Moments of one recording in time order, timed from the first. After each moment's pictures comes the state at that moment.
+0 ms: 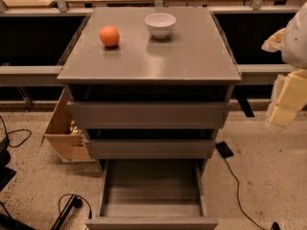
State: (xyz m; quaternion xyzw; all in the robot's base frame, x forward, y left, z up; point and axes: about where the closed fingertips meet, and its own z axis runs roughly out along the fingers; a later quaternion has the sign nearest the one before) arm 0.438 -0.217 0.976 -0.60 0.78 -0.03 0.16
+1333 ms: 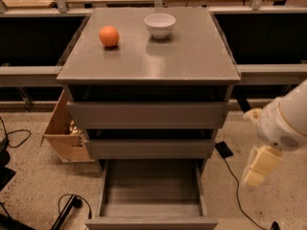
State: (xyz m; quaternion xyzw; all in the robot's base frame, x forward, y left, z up) arm 0.414 -0.219 0.812 -0.57 0.80 0.07 0.16
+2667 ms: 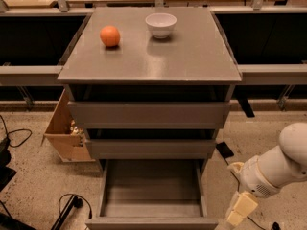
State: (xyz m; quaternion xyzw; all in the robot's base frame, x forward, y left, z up) arm 0.375 -0.218 0.634 -0.53 0.82 0.20 0.13
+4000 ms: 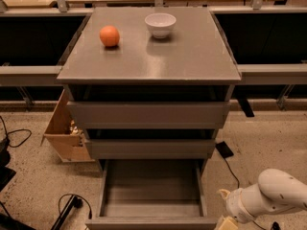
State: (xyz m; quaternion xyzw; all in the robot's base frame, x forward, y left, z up) arm 0.371 -0.220 0.455 -0.50 0.82 0.24 0.16
